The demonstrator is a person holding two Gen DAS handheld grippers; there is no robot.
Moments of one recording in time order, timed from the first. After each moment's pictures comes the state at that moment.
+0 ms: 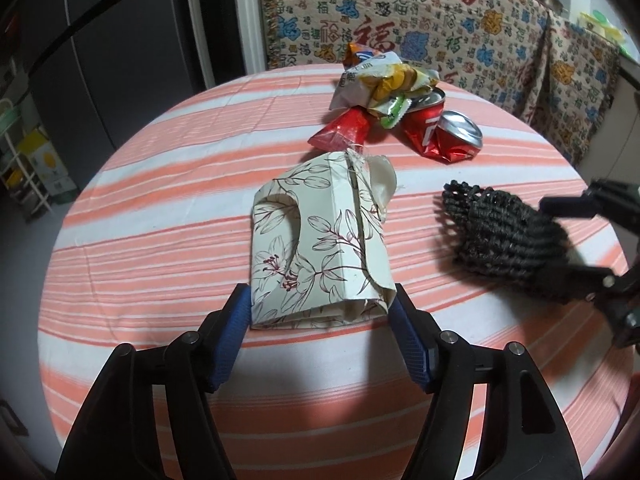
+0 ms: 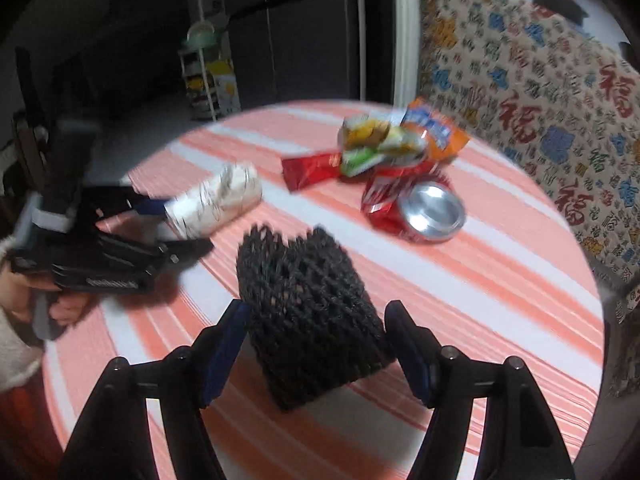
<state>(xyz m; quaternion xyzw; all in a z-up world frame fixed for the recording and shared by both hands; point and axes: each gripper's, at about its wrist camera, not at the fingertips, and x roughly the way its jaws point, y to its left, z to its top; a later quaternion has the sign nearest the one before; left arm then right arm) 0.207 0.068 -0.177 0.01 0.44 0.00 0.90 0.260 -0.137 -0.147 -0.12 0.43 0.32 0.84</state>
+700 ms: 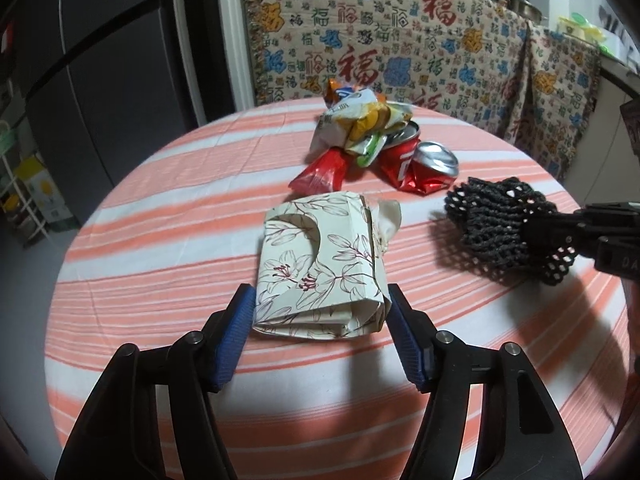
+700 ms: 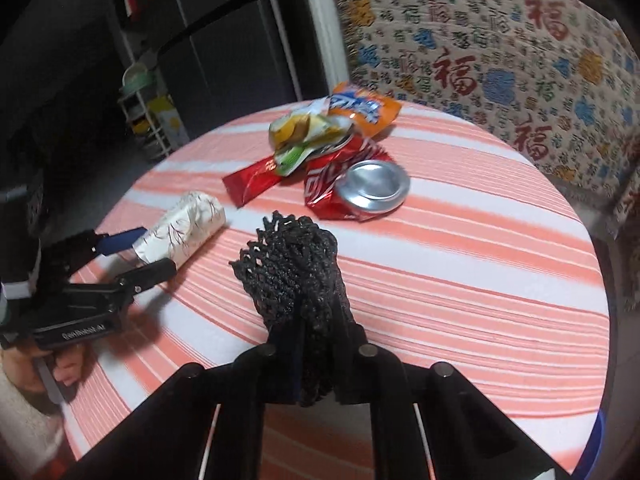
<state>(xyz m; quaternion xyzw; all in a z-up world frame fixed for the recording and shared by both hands) 0.209 0.057 -0.159 0.02 0.40 -0.02 0.92 0.263 -0.167 -0.145 0.00 0.45 0.23 0.87</state>
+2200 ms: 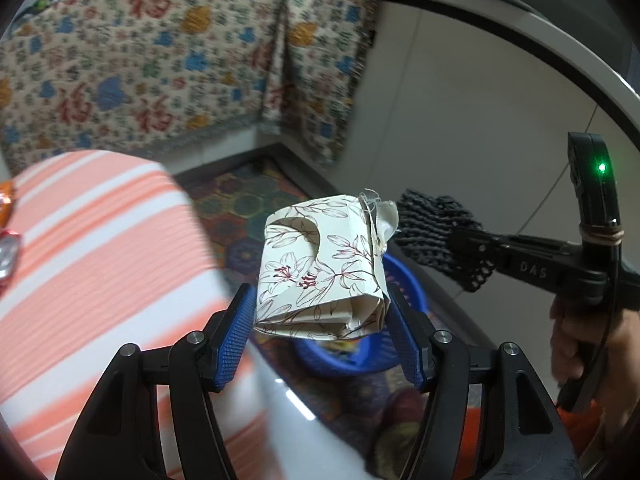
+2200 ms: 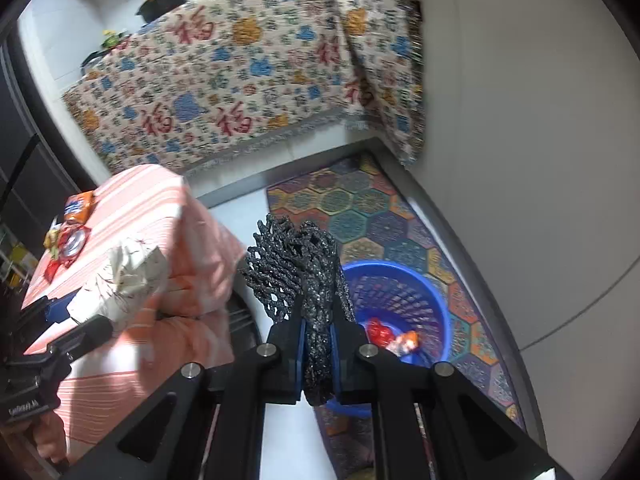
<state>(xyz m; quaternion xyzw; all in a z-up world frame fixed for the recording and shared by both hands) 0.196 -0.336 -0.127 0.04 0.41 -0.32 0.85 0.113 -0.531 -0.137 0.16 0.44 -0.11 0.88</state>
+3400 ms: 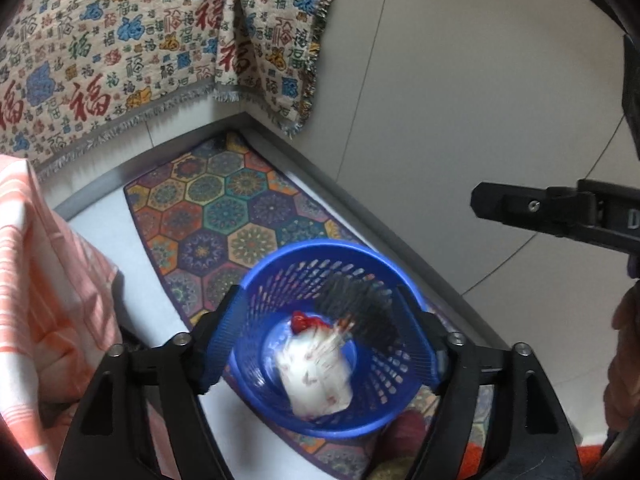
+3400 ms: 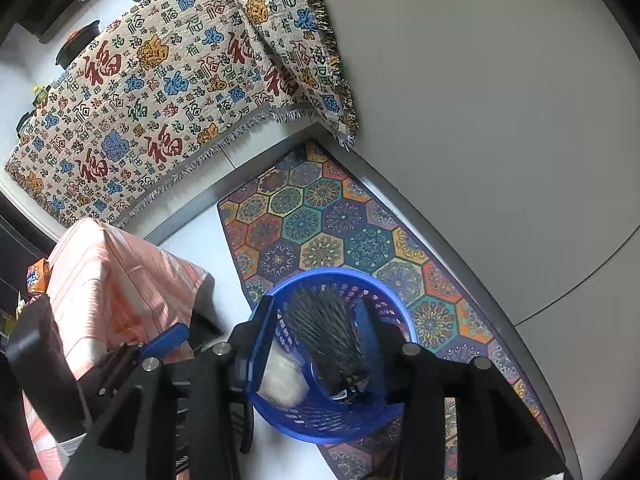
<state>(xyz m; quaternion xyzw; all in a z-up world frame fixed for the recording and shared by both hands) 0.238 -0.451 -0.216 0.08 0.44 -0.34 0.83 0.131 -0.622 -0.181 0.25 0.44 -0.18 0.84</state>
